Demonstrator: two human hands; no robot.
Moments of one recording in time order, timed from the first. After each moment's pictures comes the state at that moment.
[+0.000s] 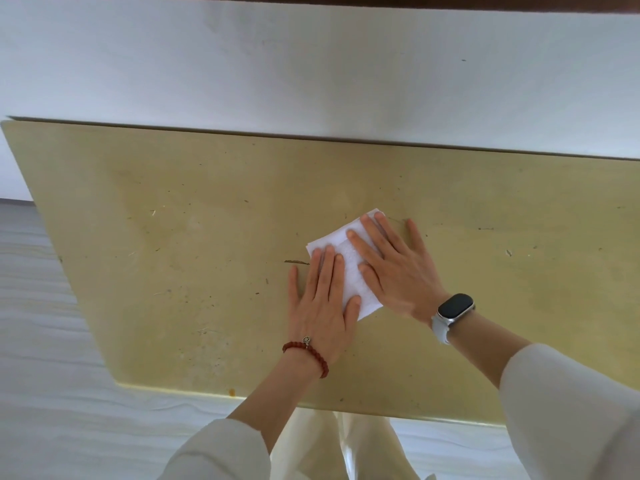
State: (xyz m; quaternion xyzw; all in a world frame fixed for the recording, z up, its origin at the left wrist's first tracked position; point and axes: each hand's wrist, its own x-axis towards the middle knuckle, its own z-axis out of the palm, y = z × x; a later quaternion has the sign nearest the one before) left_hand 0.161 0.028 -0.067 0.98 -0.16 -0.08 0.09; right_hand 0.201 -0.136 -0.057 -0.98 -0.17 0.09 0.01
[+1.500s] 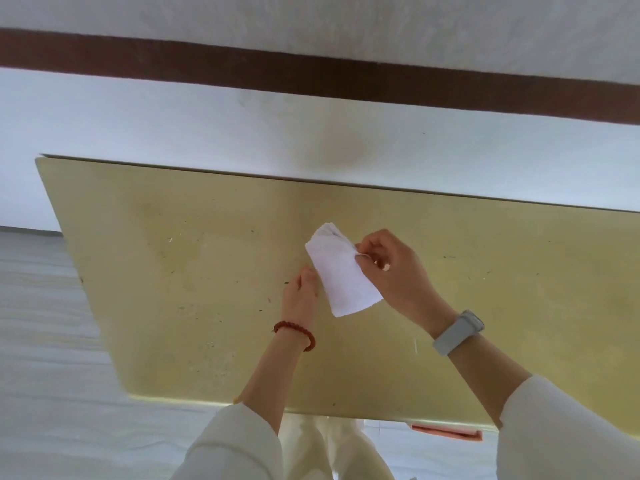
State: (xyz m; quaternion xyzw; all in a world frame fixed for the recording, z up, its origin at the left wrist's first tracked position) left_hand 0.204 0.029 -0.004 0.65 0.28 -0.21 0.67; right_hand 0.204 -0.112 0.068 -0.85 0.08 0.07 0.51
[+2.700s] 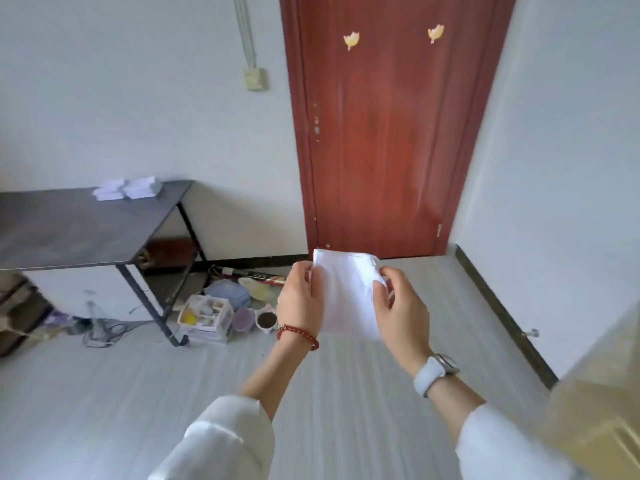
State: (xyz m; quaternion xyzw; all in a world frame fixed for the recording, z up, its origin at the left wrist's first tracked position) left_hand -0.436 0.440 0.248 0.66 0.54 0.45 0.26; right_hand -0.310 0.379 0.237 -0.71 -0.50 0.02 0.49
